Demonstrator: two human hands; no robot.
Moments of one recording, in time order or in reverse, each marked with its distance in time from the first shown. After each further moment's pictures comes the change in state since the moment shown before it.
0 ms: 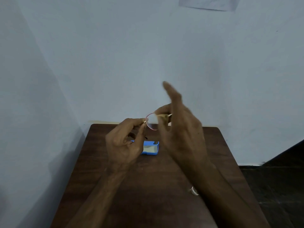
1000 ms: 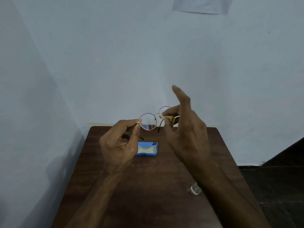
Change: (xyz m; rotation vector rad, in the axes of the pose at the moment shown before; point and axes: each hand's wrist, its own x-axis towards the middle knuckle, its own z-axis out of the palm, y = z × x) left_hand -0.003 0.000 -0.007 0.014 0.035 0.013; right_hand -0.011 0.021 -0.008 -0.003 0.041 0.070
